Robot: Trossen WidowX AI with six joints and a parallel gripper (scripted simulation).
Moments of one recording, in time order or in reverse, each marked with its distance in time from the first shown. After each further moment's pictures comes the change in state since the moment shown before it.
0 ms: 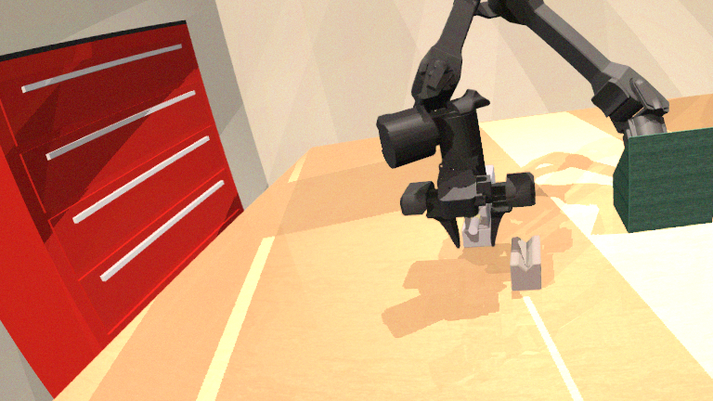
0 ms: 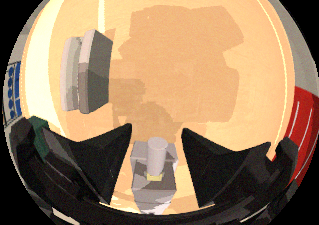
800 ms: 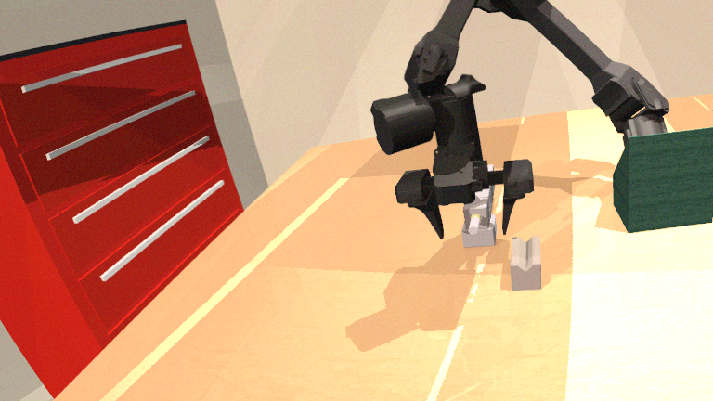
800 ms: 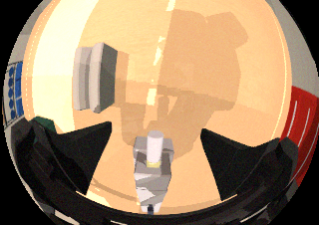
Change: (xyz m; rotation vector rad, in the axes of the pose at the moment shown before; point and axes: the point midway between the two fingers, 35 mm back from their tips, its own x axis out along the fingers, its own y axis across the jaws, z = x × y) arm -0.022 -0.001 0.007 0.000 -0.003 0.000
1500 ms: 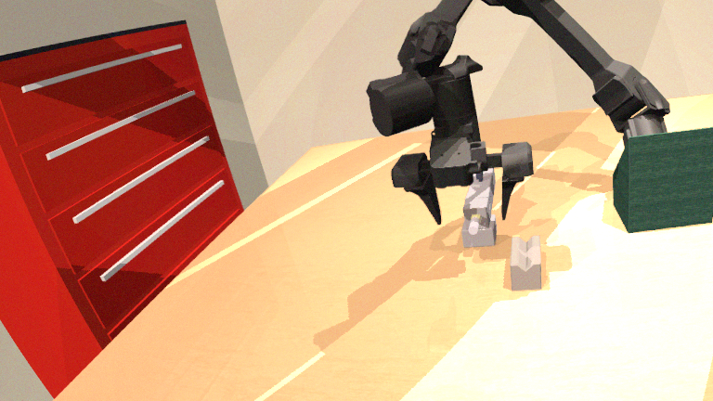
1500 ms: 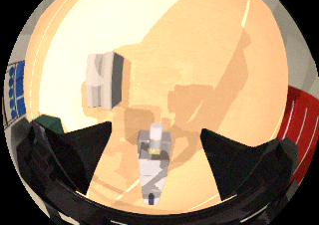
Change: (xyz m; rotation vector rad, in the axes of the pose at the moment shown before) arm -0.027 0.002 0.006 -0.001 0.008 -0.004
